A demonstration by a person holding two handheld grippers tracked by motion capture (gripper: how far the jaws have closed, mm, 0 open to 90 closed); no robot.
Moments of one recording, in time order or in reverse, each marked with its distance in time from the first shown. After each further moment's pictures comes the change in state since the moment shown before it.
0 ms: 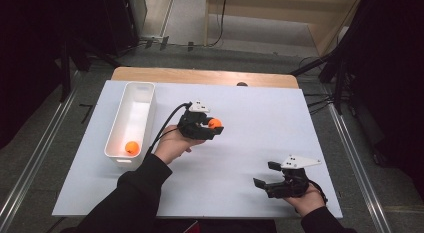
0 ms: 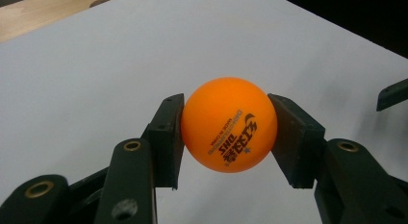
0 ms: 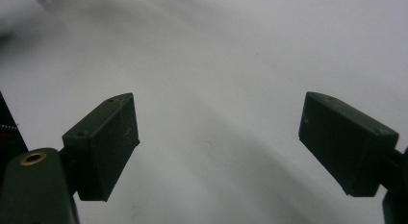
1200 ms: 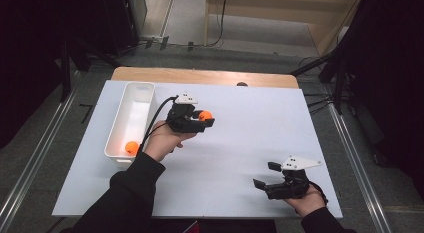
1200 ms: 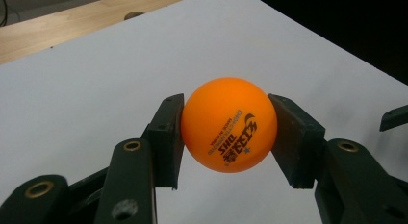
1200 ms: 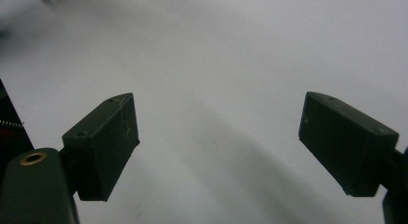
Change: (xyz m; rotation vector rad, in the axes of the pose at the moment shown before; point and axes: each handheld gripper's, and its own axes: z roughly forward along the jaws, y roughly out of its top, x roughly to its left) left arm 0.012 0.008 -0.032 -0.043 0.052 -0.065; right arm 0.004 0.000 -0.002 -0.010 0.002 -0.021
